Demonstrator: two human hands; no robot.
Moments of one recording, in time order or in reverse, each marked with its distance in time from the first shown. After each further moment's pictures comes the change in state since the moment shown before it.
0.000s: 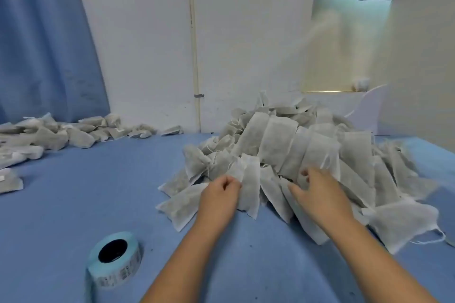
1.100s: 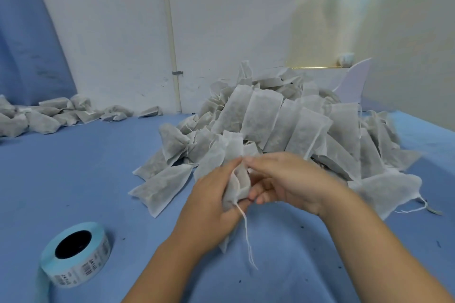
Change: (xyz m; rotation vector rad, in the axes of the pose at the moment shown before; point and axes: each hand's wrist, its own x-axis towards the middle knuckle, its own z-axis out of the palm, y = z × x) left_hand -0.040 -0.012 0.001 0.225 -0.162 0.627; right_hand -0.027 -0.046 -0.028 0.970 -0.784 0.142
